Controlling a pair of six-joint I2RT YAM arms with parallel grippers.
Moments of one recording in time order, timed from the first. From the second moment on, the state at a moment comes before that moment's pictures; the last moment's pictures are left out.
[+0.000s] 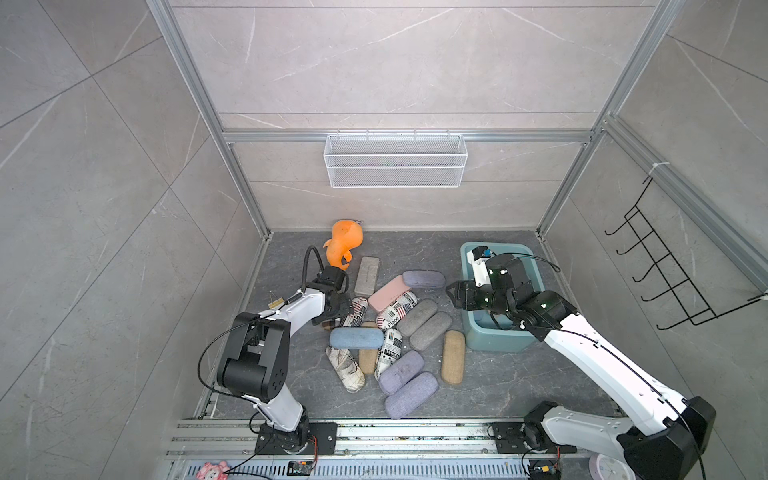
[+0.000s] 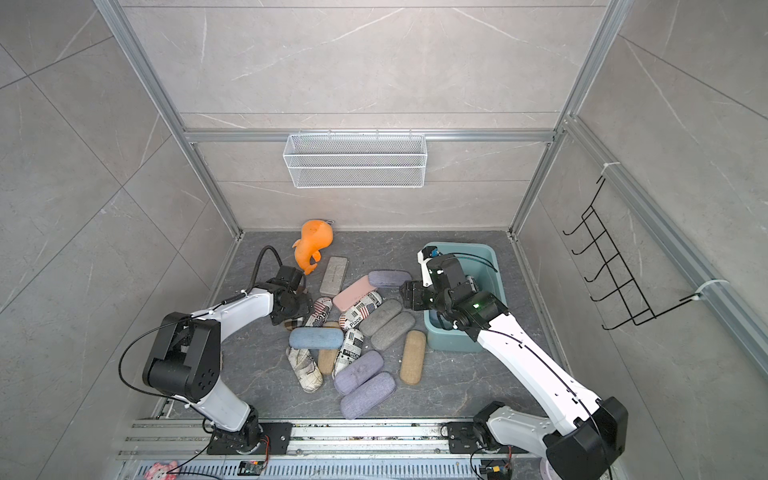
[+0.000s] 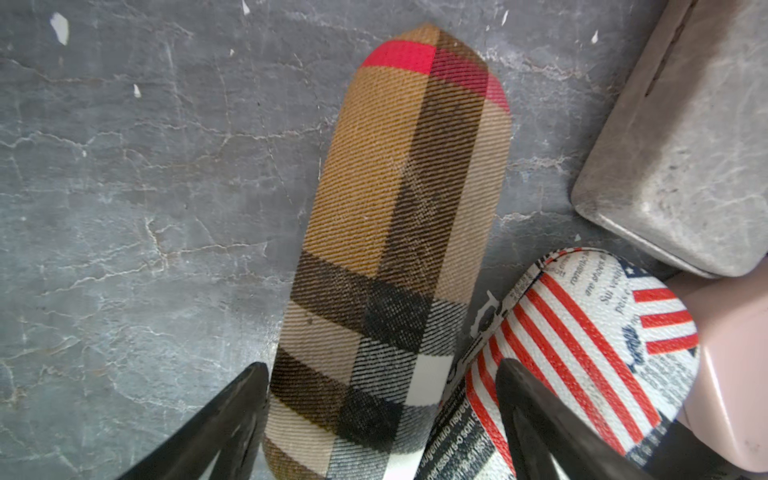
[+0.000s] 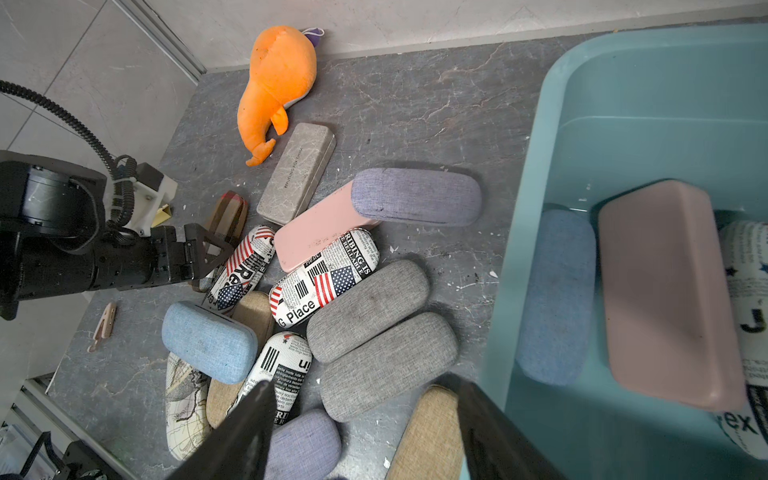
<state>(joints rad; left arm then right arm) -0.28 1.65 0.99 -0.56 -0.15 -0.53 0.55 1.19 1.13 -0.63 -0.03 0.39</state>
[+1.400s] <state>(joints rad) -0.32 1.08 0.72 -0.29 0.01 -0.52 0.70 1.28 1.22 -0.59 -0.01 0.42</state>
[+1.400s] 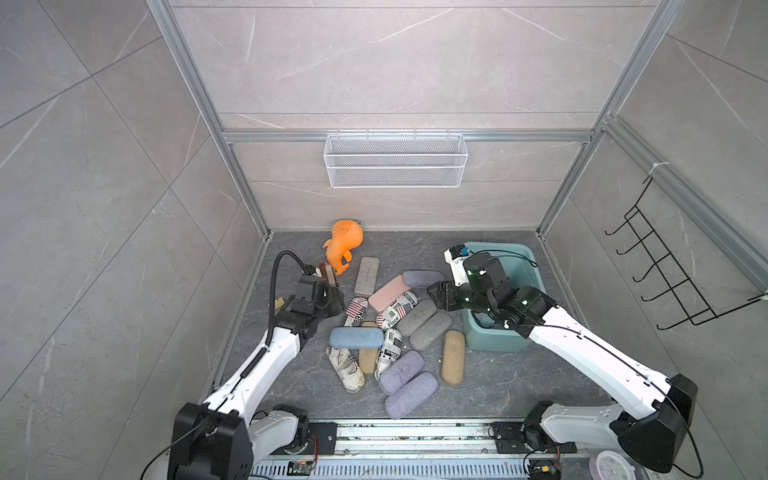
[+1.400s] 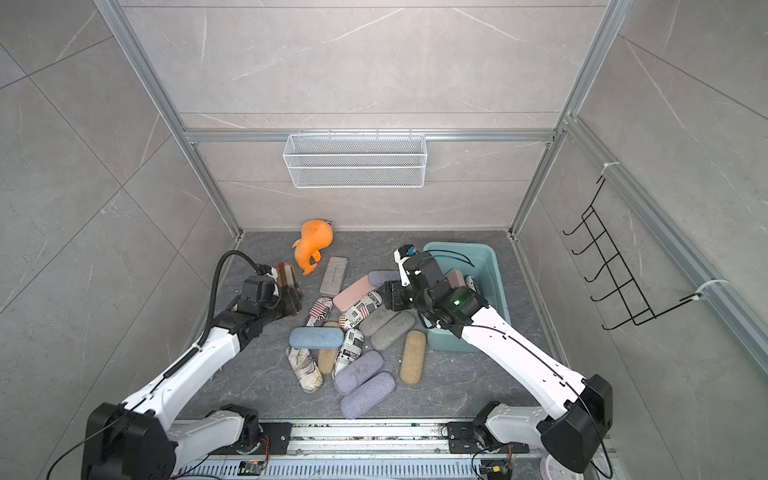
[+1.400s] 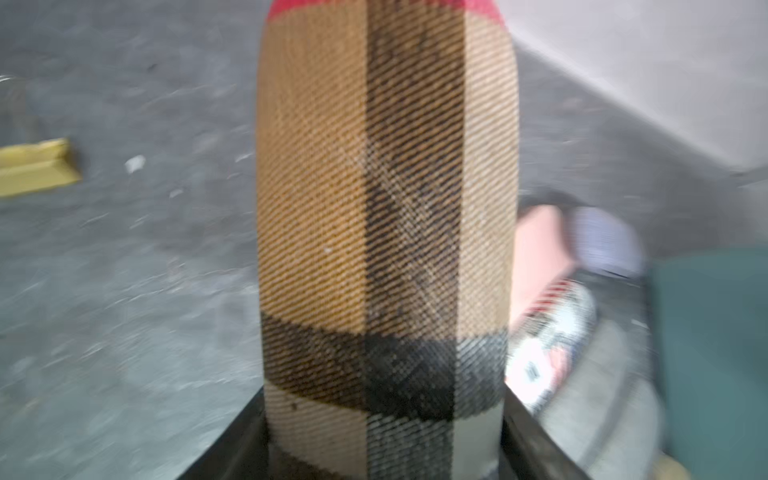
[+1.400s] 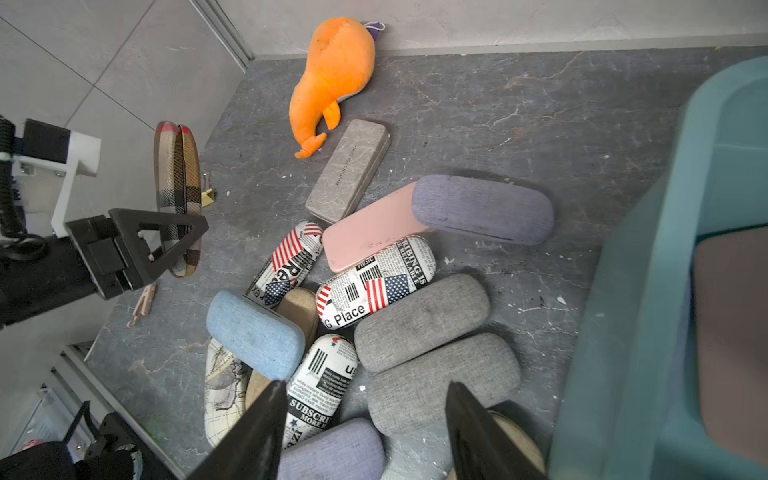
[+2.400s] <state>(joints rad) -0.48 0.77 0.44 0.15 0.32 -0.54 0.98 1.74 1.62 -0.38 0.08 0.50</state>
